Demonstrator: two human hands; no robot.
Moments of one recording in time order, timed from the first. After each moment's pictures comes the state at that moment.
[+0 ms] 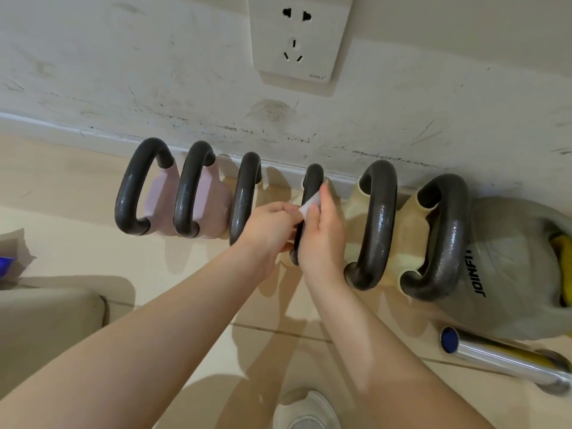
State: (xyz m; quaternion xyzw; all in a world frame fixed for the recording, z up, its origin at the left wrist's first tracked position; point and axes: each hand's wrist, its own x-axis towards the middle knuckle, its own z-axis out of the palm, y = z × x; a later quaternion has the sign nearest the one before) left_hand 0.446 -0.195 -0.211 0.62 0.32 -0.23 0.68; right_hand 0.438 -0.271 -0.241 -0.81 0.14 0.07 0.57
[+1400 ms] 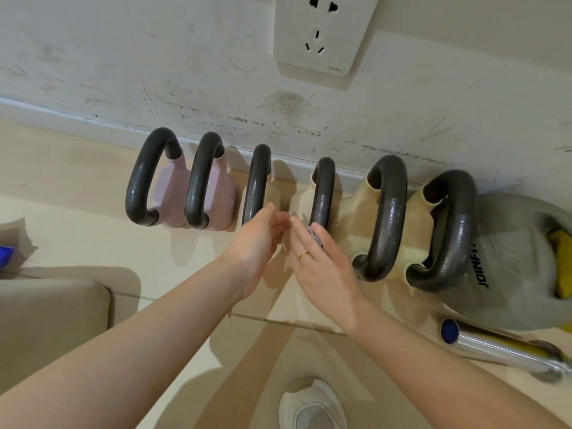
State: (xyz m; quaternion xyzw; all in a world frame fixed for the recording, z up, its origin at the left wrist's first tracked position) left_hand 0.416 -0.166 -0.227 0.54 0.32 -0.26 0.73; right_hand 0.394 -0.304 -0.293 -0.88 -0.38 -0.03 -0.27
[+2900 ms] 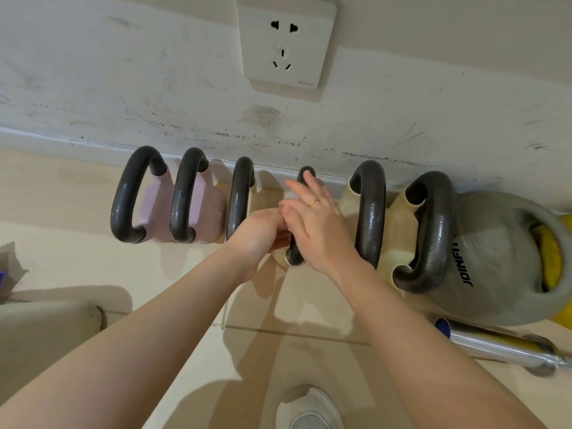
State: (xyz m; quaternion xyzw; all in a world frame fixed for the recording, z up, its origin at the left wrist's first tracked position) left_hand 0.444 -0.180 -0.231 0.65 0.22 -0.27 0.67; right_hand 0.458 -0.294 -0.248 -0.93 -0.18 0.05 0.32
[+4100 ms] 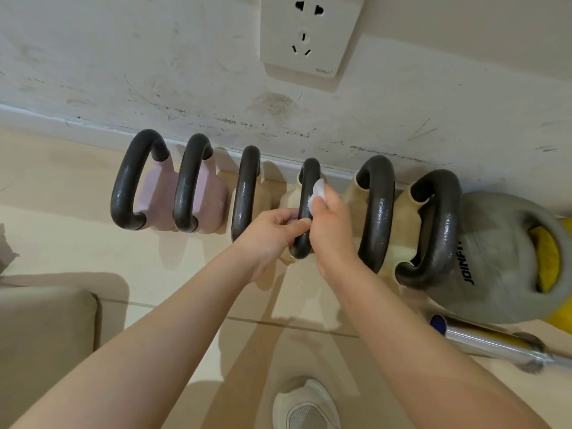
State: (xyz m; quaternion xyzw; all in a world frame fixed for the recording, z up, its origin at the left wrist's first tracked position) left_hand 0.431 -0.179 -0.239 0.64 0.15 -0.28 0.70; right_hand 0.448 -0.274 -0.241 -0.77 0.19 0.14 0.60
